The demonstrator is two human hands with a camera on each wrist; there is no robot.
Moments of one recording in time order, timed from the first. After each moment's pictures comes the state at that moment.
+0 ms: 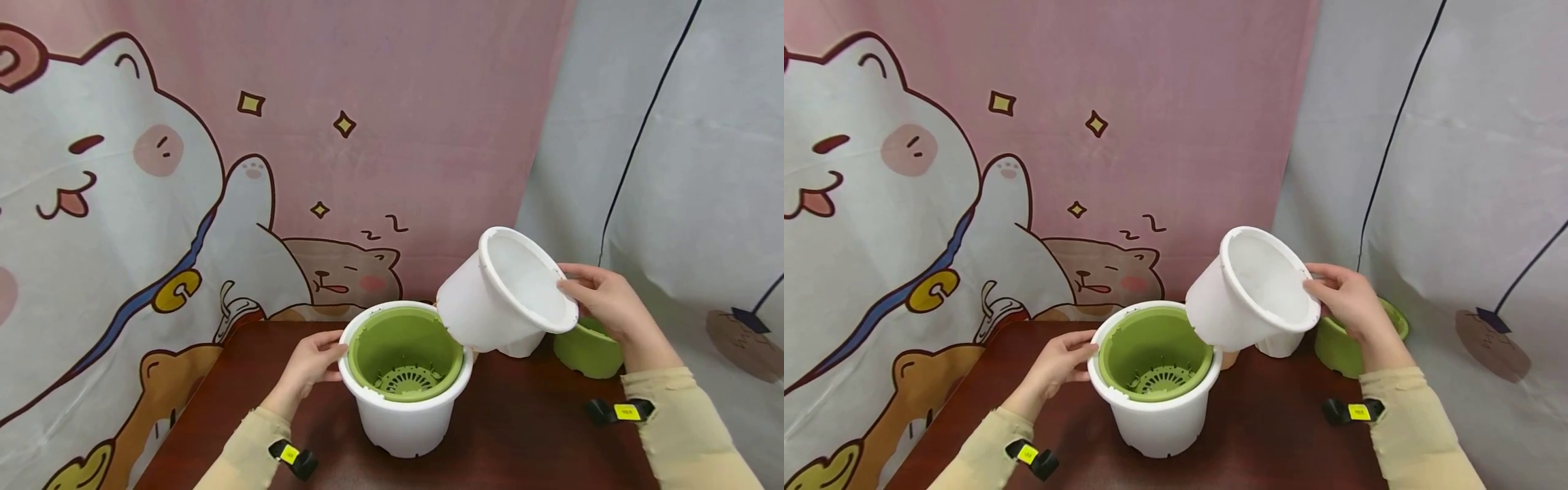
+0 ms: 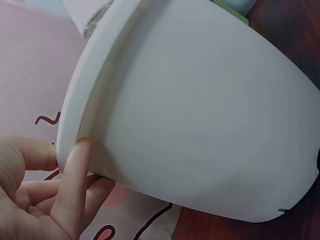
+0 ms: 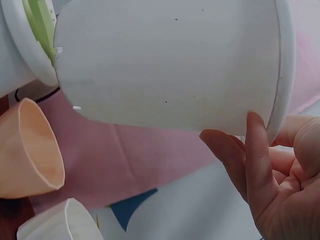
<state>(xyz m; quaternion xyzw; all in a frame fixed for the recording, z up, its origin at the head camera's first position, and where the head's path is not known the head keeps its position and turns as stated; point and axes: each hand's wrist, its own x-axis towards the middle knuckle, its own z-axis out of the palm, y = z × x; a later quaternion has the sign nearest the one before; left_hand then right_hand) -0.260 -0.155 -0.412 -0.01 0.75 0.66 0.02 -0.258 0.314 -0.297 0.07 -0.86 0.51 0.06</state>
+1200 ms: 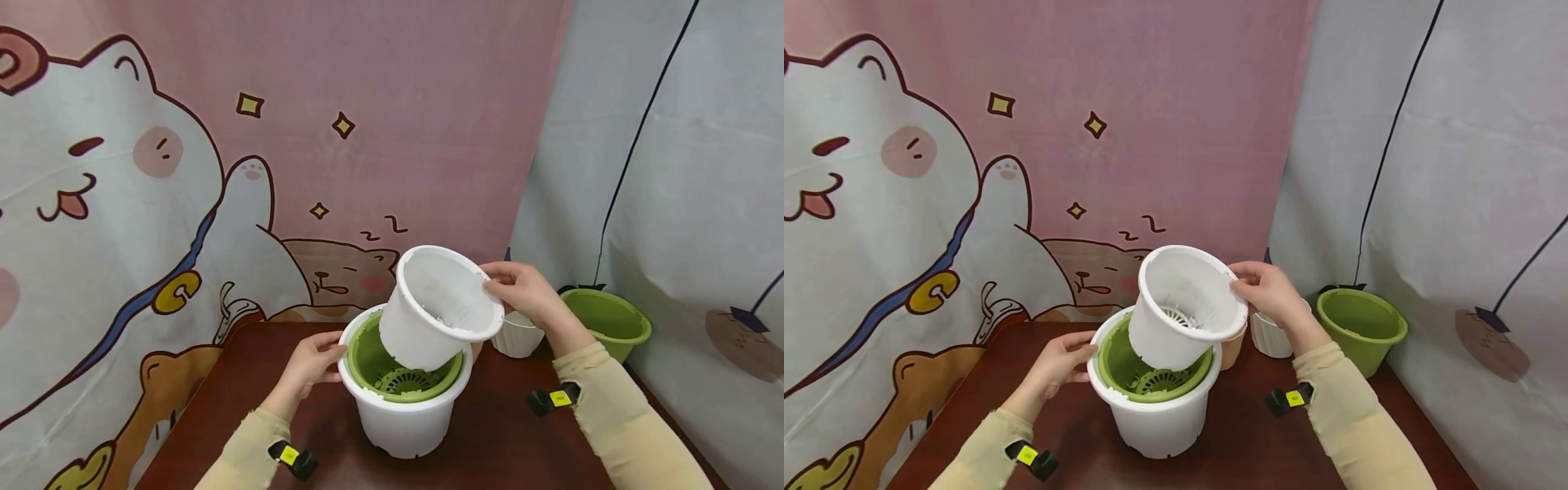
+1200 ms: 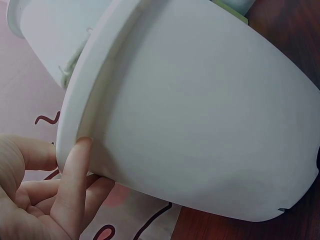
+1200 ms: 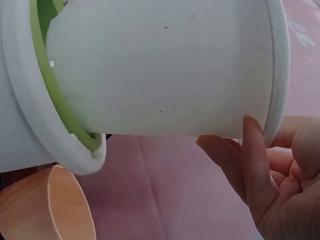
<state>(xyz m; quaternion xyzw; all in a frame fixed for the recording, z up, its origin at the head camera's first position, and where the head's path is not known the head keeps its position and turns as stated) -0.257 -0.154 -0.410 -0.01 0.75 0.66 0.03 -0.284 0.222 -0.298 0.17 -0.84 0.52 0.02</state>
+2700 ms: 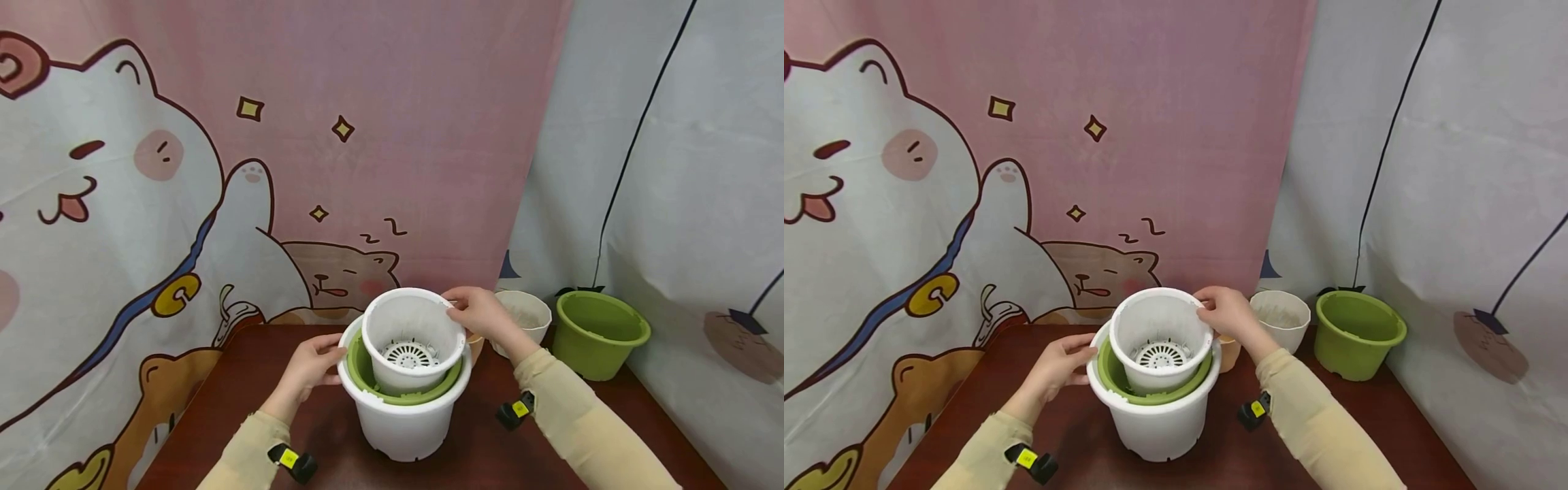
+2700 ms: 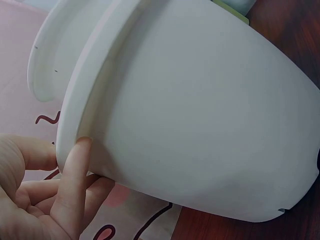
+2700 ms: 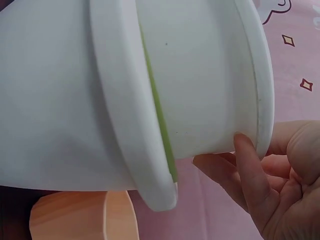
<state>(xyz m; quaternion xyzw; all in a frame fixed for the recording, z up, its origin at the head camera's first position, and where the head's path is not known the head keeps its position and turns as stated) -0.258 -0.155 -0.411 -0.01 0.76 0.65 0.03 -0.299 0.168 -0.339 0.16 -0.90 0.41 0.02</state>
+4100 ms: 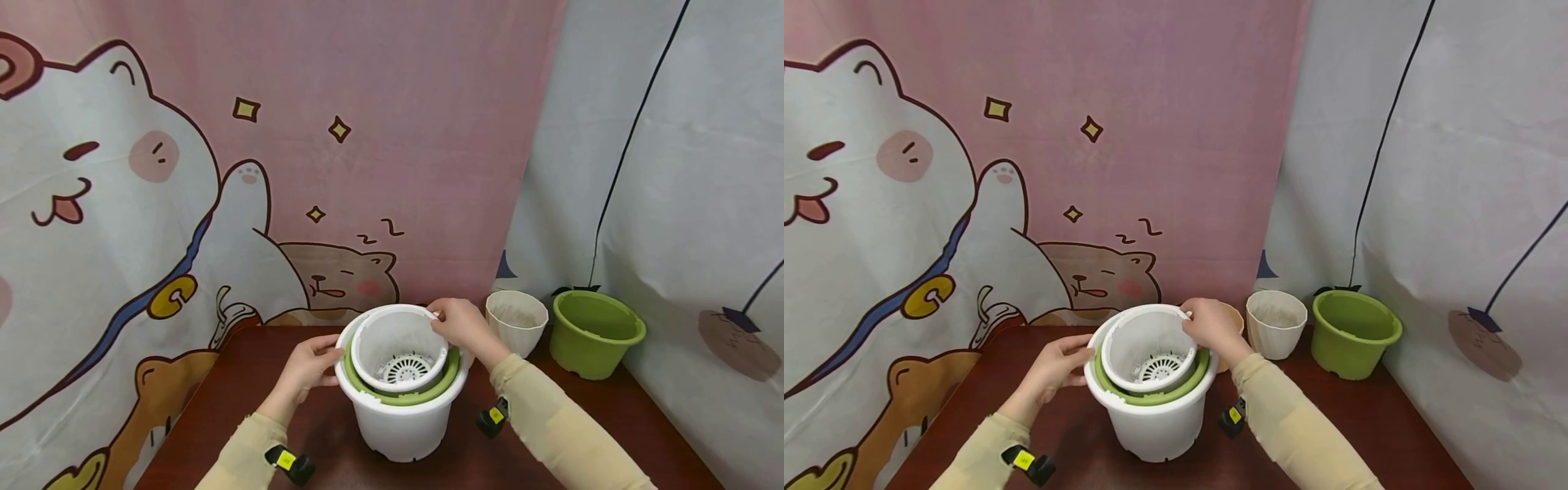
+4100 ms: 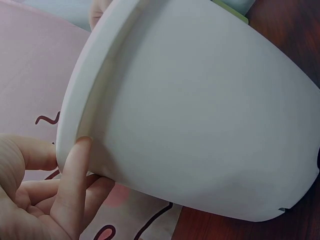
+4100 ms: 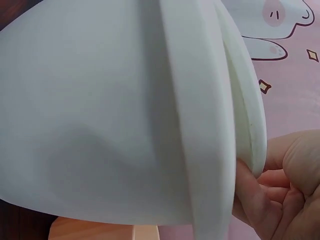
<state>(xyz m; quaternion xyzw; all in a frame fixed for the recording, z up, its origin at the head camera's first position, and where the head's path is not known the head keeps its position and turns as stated) -0.256 -0.154 -0.411 -0.01 0.76 0.65 0.02 -0.298 0.138 -0.353 0.14 -0.95 0.28 0.05</state>
